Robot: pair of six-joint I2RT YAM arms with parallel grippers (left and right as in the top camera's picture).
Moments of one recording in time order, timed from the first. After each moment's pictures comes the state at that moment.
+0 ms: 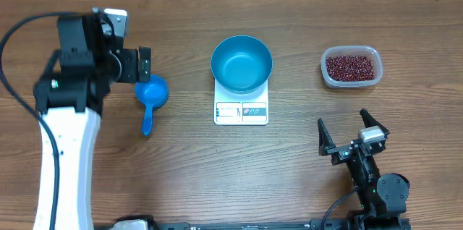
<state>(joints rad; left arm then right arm) 0.06 1.41 1.48 -0.96 0.01 0.14 0.05 0.01 0.02 -0.02 -0.17 -0.06</state>
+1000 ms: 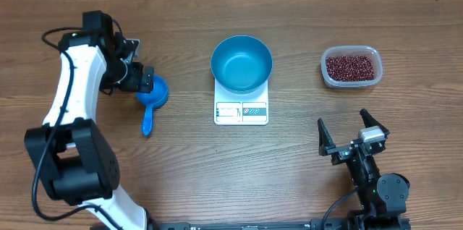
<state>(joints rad) 0.15 1.89 1.53 -1.10 0.08 0.25 0.05 0.01 0.02 -0.02 -0.17 -0.06</state>
